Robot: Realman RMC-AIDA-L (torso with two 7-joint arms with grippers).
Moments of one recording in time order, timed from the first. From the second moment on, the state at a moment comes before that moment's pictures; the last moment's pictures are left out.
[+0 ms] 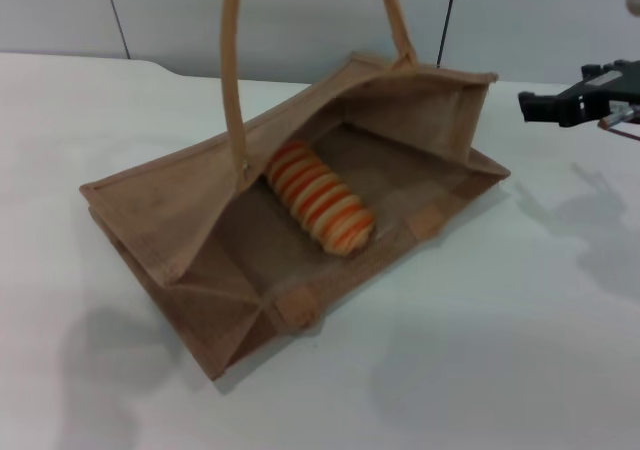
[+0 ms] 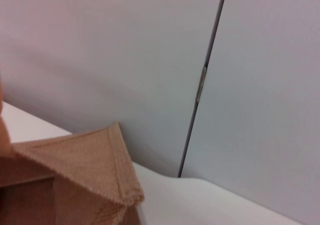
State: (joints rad) left arm -0.65 -2.03 1.13 1.57 -0.89 -1.18 0.95; right arm 0.45 2.02 -1.52 -1.36 0.54 0.80 -0.40
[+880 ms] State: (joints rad) left arm -0.66 -2.03 1.11 1.45 -1.24 -1.35 1.24; right arm 0.48 2.02 -1.50 -1.31 0.54 0.78 -0.40
